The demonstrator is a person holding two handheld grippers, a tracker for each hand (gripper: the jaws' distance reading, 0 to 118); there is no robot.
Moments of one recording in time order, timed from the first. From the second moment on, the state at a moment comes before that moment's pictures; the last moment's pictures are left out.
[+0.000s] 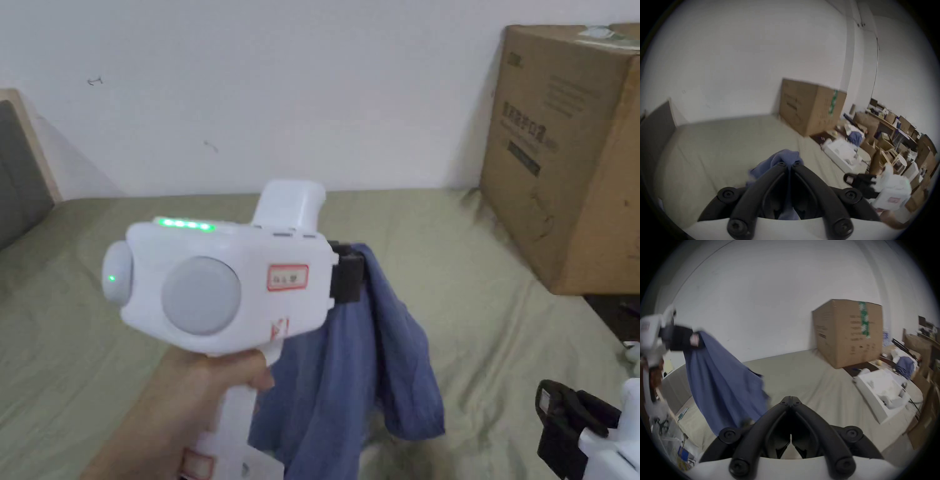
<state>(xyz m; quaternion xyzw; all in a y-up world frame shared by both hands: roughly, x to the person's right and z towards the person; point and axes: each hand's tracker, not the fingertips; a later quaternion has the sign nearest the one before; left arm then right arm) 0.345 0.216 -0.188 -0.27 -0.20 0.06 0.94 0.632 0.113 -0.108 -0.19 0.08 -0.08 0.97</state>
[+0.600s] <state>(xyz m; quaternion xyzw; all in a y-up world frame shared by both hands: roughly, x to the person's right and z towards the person) 0.411 -0.012 -0.225 -0.51 -0.19 0.08 0.83 0.655 0.065 -0.123 -0.27 0.05 -0.06 0.96</state>
